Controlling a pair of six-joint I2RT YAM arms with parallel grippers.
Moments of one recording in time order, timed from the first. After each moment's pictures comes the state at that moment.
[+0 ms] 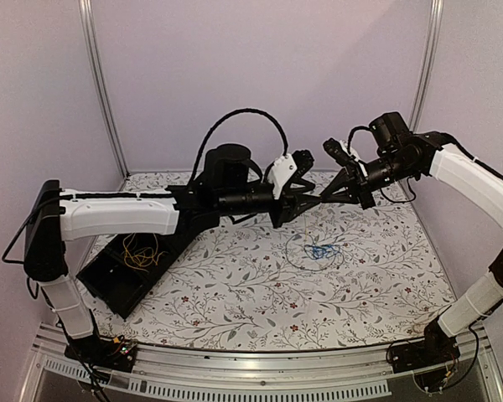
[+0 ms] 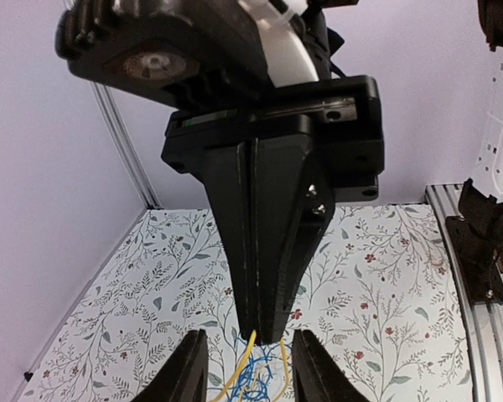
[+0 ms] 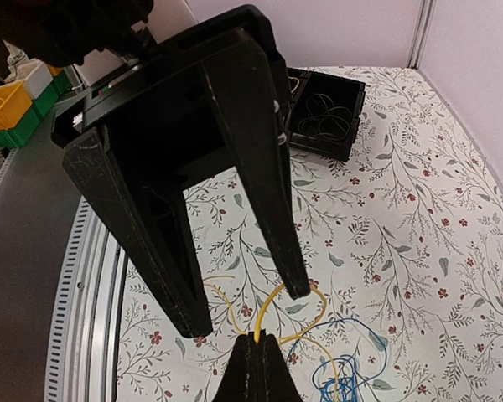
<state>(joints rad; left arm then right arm) -1.01 1.79 1.38 0.27 0.24 0.24 0.46 1.51 1.47 -0.88 -0.89 -0.73</state>
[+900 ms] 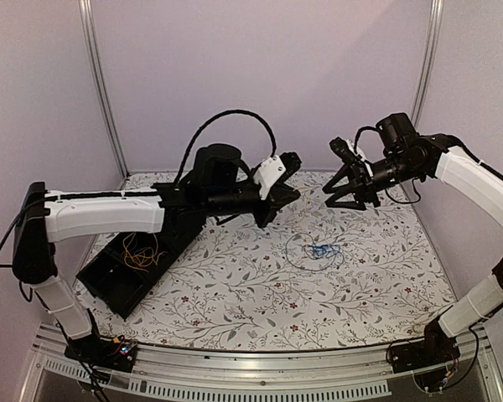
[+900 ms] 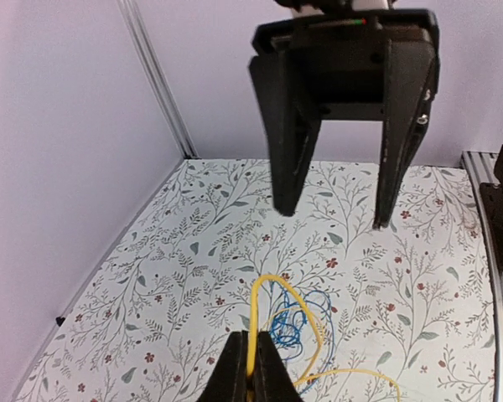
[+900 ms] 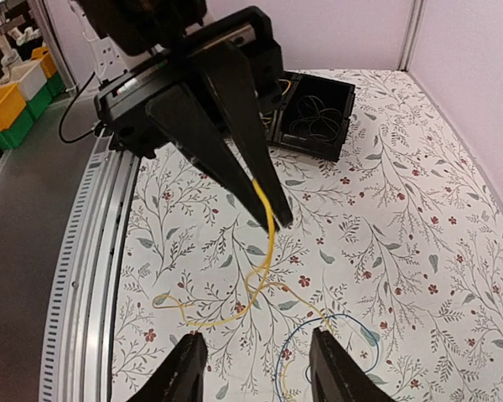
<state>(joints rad) -0.99 1.74 1.34 0.15 0.14 0.28 0.42 1.48 1.46 -0.88 -0.90 -0.75</state>
